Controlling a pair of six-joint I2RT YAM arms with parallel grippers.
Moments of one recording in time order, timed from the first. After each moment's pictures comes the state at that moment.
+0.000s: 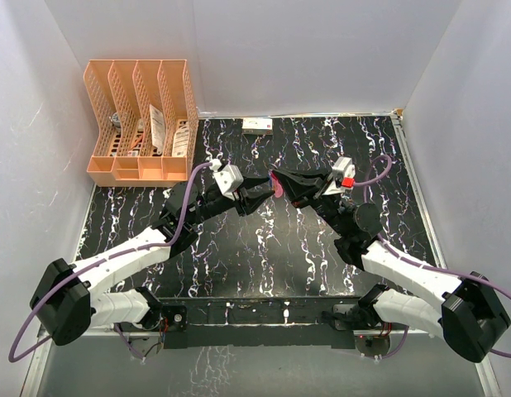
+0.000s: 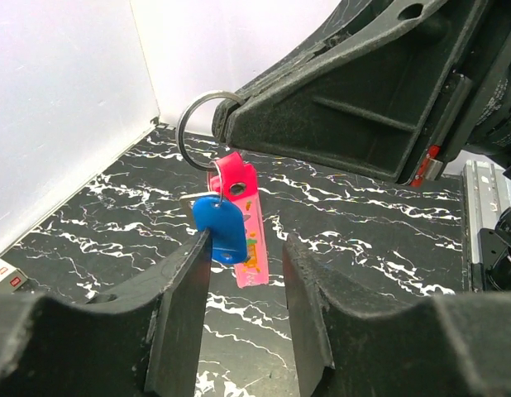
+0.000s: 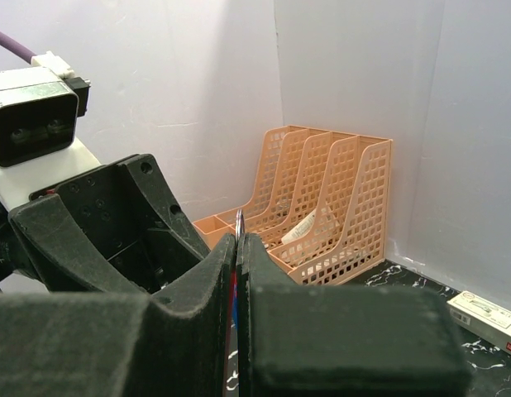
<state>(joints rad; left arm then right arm) -0.77 1.18 0.72 0.63 0.39 0.01 0.66 1.04 0.52 1.07 -0.20 0.22</state>
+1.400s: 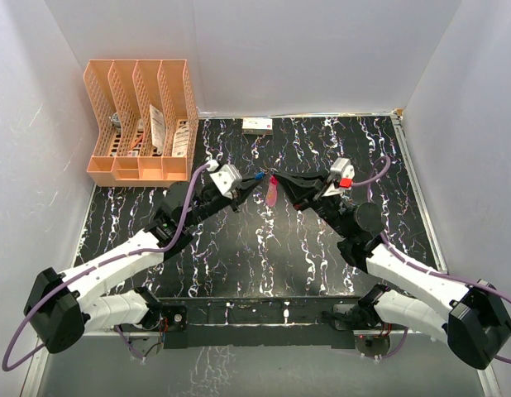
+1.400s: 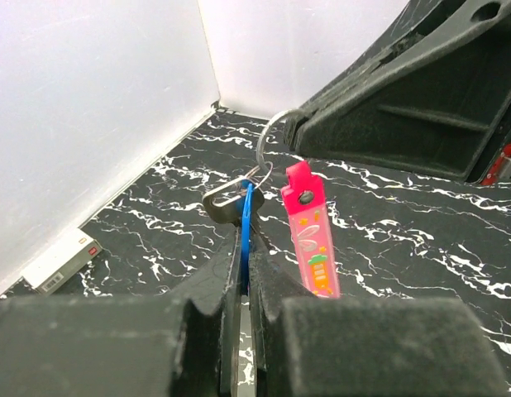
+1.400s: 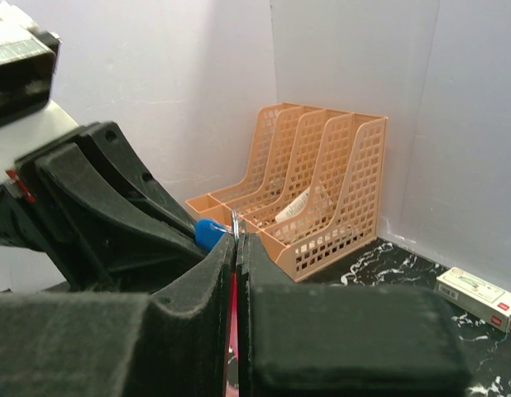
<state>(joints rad) -0.77 1.12 0.73 0.51 0.25 0.13 0.66 0.98 0.52 0.96 -0.20 0.20</state>
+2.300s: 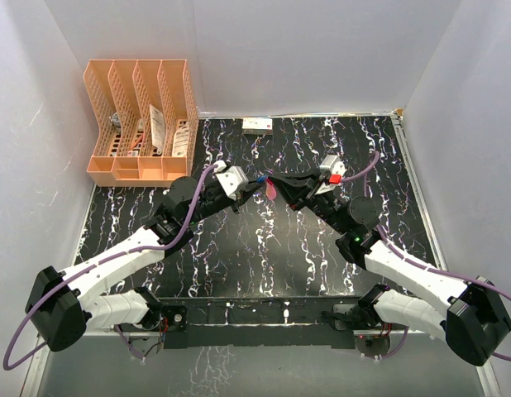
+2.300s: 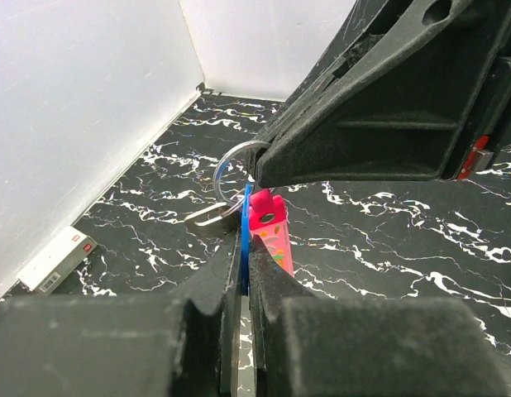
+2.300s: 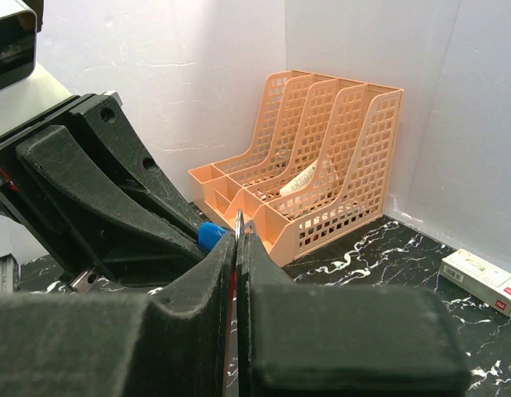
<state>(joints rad) -0.77 1.12 0.78 0.41 0.31 0.20 0.66 1.01 0.55 0.85 -0.25 0.16</state>
